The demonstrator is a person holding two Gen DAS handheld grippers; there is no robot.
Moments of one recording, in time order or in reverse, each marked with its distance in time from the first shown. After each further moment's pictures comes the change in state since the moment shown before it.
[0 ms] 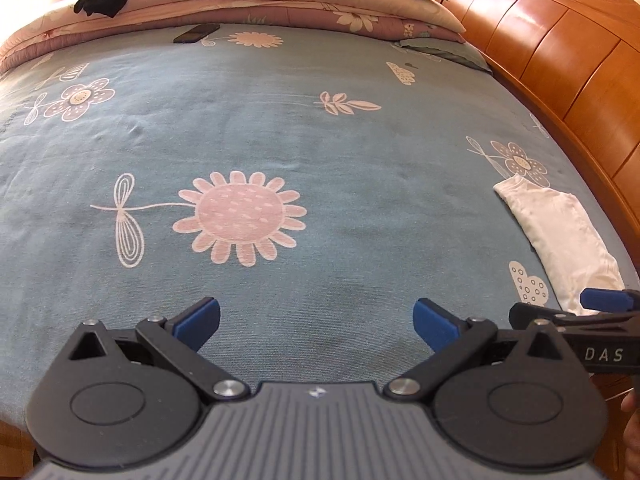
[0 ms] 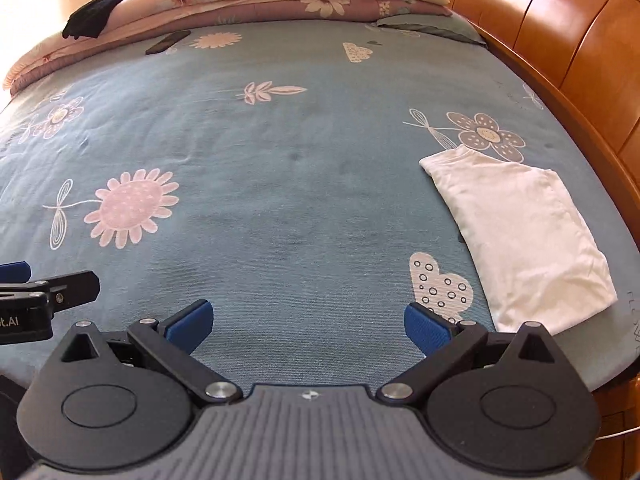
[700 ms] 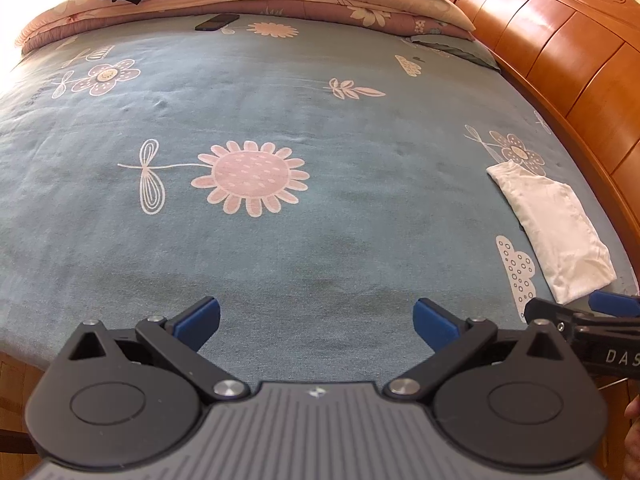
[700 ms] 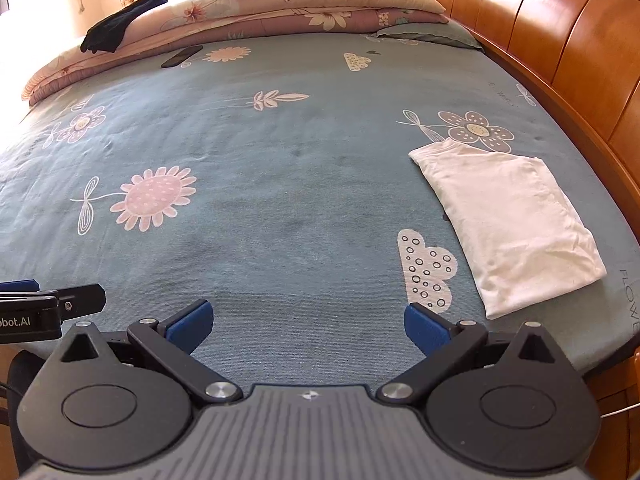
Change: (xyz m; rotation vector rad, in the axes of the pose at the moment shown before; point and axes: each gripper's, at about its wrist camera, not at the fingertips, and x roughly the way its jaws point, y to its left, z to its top) left arm -0.039 -0.011 -0.040 -0.044 0.023 0.037; right arm -0.041 -0.022 -0.037 0.028 -0.039 0.050
